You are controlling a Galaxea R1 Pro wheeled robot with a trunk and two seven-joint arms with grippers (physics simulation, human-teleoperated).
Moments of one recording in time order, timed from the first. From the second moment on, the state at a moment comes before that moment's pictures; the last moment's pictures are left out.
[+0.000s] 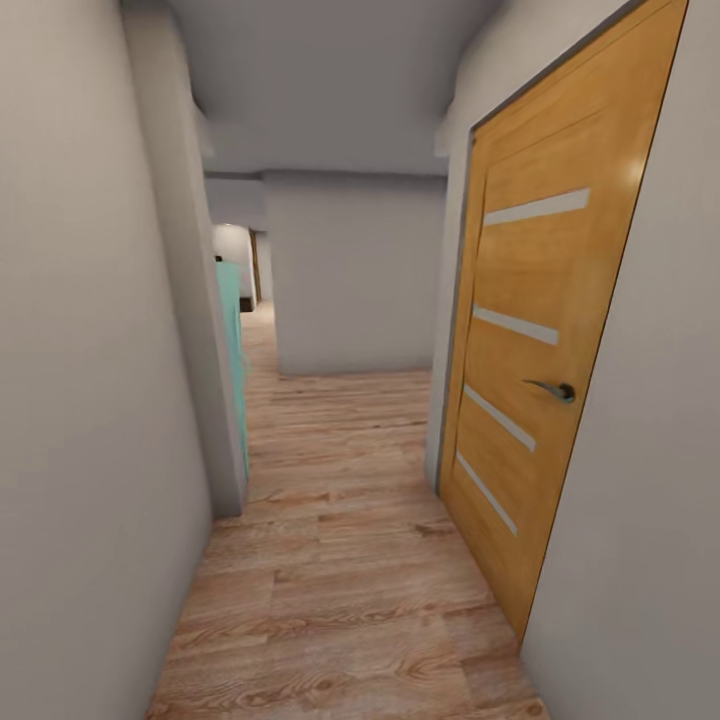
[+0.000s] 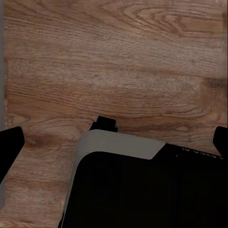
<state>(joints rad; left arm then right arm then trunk) -0.23 -0.01 0.04 0.00 0.19 -0.01 0.10 -0.09 -0.05 0.33 0.03 -0.22 -0.17 0.00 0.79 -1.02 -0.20</state>
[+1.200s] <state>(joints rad) -0.23 -0.01 0.04 0.00 0.19 -0.01 0.10 -0.09 -0.05 0.33 0.03 -0.22 -0.17 0.00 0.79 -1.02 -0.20</state>
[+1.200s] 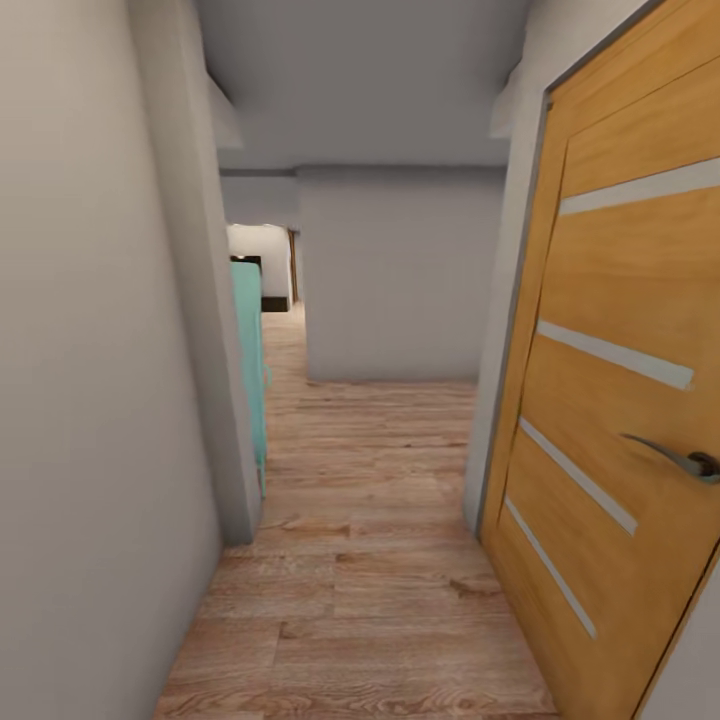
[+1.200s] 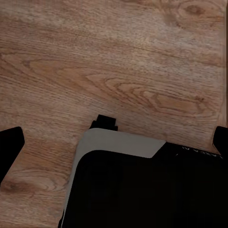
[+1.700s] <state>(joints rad) -0.23 -0.01 0.04 0.00 0.19 -0.01 0.10 -0.09 -0.05 0.33 0.03 -0.22 -0.17 0.00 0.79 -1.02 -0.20</state>
